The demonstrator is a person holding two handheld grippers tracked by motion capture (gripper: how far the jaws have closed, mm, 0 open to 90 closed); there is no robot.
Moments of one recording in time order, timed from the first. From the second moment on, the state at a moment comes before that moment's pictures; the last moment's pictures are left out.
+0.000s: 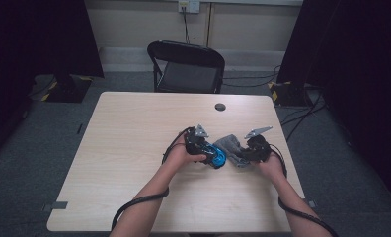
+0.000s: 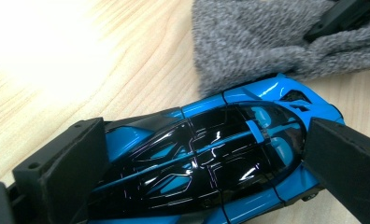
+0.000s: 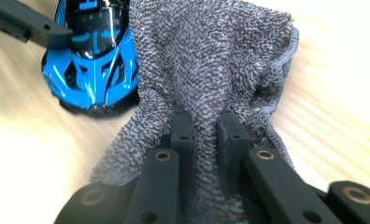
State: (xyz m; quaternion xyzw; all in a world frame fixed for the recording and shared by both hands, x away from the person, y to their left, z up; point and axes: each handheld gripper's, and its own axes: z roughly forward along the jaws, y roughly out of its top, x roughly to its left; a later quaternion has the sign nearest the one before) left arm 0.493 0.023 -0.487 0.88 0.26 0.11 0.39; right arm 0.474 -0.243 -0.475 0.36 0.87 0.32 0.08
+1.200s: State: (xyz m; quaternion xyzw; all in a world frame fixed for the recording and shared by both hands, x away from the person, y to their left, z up) left arm 0.491 0.024 -0.489 0.87 0.25 0.11 0.40; right arm 0.527 -0.203 -0.456 0.37 0.86 0.33 0.11
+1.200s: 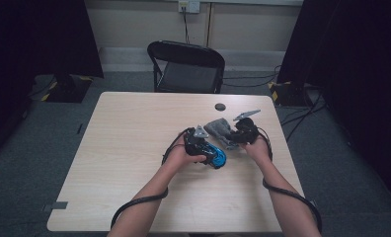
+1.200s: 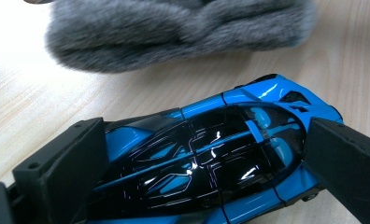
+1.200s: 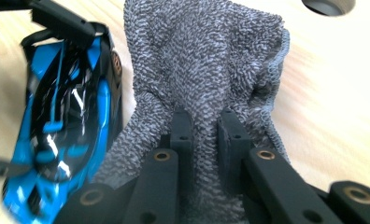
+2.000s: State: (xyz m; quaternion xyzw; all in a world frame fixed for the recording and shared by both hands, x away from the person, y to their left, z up) left arm 0.491 0.024 -0.489 0.87 0.25 0.11 0.40; right arm 0.543 -0.146 -0.479 0.31 0.89 0.30 0.11
